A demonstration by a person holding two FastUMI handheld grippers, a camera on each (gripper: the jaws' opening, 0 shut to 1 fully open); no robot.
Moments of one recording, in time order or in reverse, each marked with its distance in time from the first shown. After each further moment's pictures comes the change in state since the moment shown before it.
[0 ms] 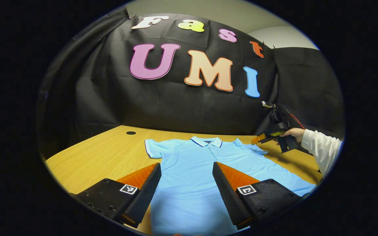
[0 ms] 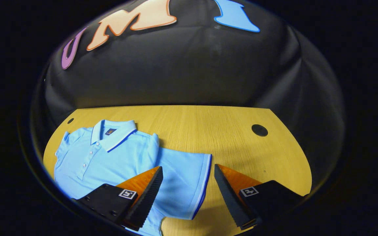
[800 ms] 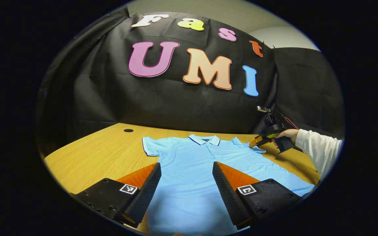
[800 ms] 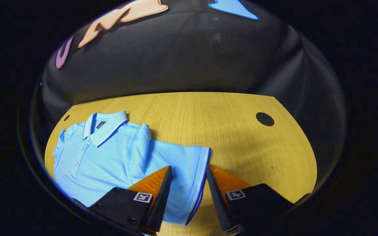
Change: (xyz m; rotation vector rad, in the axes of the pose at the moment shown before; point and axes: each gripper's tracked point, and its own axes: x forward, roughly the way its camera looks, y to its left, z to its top) left arm 0.001 -0.005 -0.004 -0.010 0.010 -0.012; right arm 0.016 0.007 -0.013 -0.006 0.062 0.052
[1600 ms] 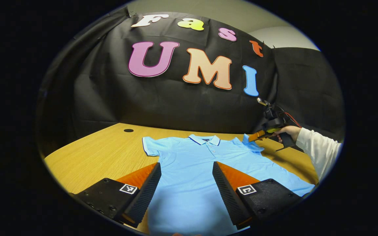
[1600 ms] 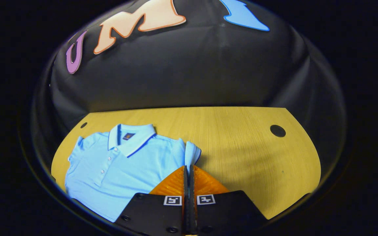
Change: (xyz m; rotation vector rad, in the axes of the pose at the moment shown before) left arm -0.001 -0.001 -0.001 0.001 -0.002 0.000; right arm -0.046 0.064 0.040 0.015 -0.118 0.138
